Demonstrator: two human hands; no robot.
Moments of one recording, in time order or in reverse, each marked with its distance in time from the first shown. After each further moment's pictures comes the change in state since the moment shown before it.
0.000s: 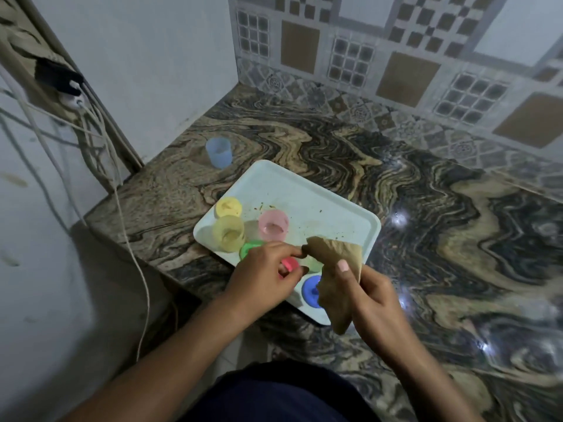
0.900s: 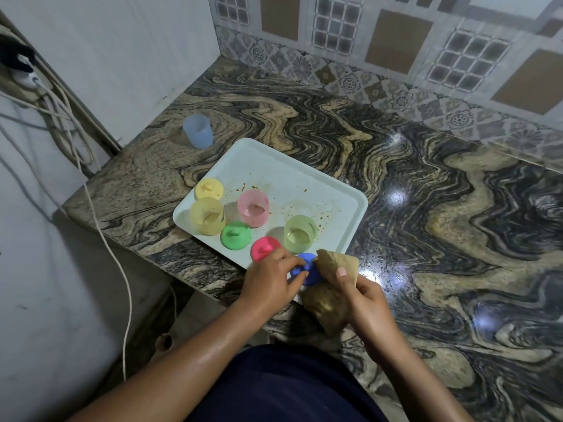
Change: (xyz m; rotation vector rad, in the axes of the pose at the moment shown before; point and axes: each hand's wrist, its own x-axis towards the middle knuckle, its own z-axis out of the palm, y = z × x) left_hand -0.015 -0.019 0.090 0.221 -0.037 0.001; right_hand -0.008 0.067 -0.044 -0.044 0.243 0.290
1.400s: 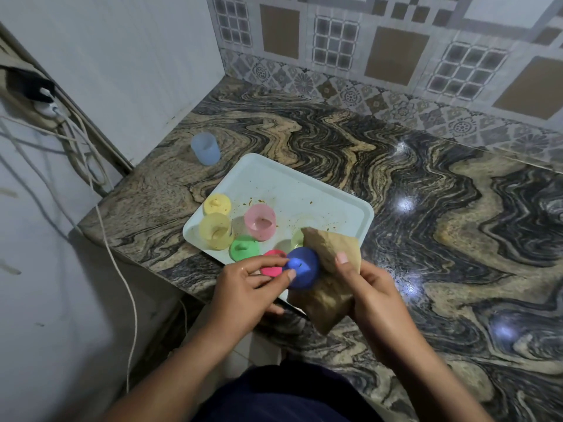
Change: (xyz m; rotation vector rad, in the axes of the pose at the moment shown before) left_hand -0.022 0.045 -0.095 -0.867 0.080 -0.485; right_hand -0.018 -0.062 0.015 0.203 -0.180 -0.164
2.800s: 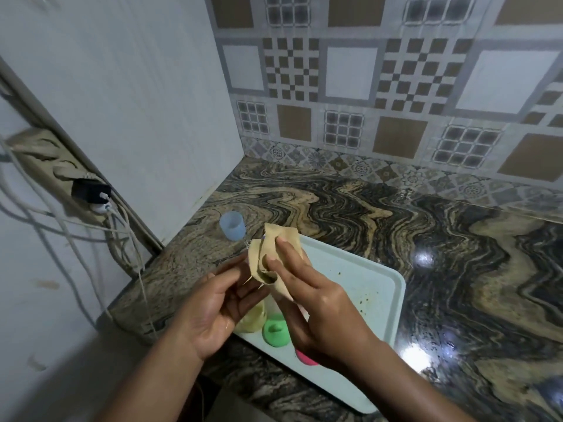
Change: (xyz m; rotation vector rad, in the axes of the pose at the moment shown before) left_hand 0.075 0.107 -0.095 -0.617 -0.143 -0.191; right_hand 0.084 -0.038 0.108 -0.749 -0.134 -1.036
